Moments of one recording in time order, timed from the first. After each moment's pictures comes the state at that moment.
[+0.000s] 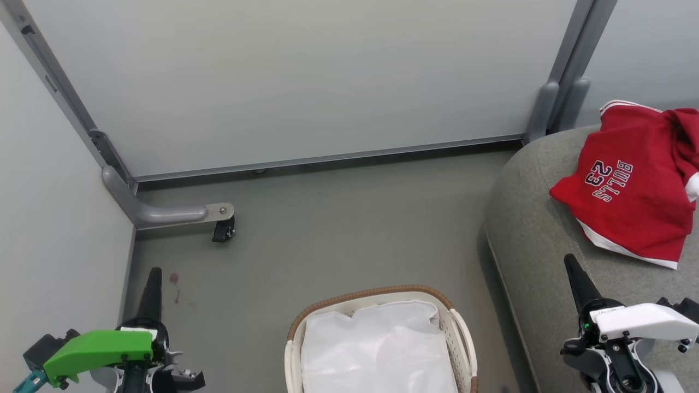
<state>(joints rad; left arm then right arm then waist) -0.08 0.05 0.08 0.27 -1.43 -0.12 0.06 -0.09 -0.05 -0.09 0.27 1.40 0.13 0.06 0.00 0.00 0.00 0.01</state>
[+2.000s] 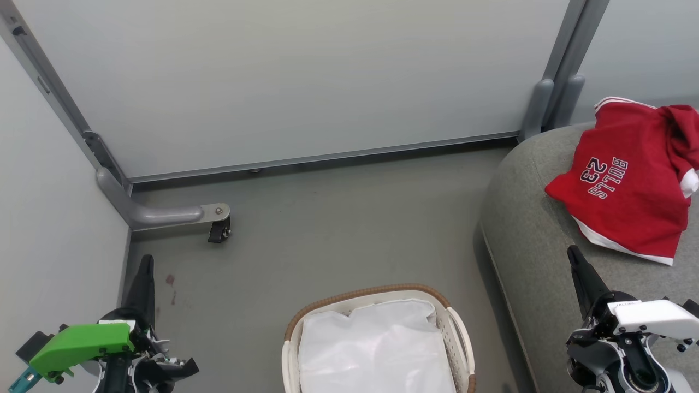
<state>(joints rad) -0.10 0.05 0.12 0.25 -1.61 -0.13 0.11 -0.10 -0.05 -0.11 0.25 1.61 0.13 0.12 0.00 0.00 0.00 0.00</state>
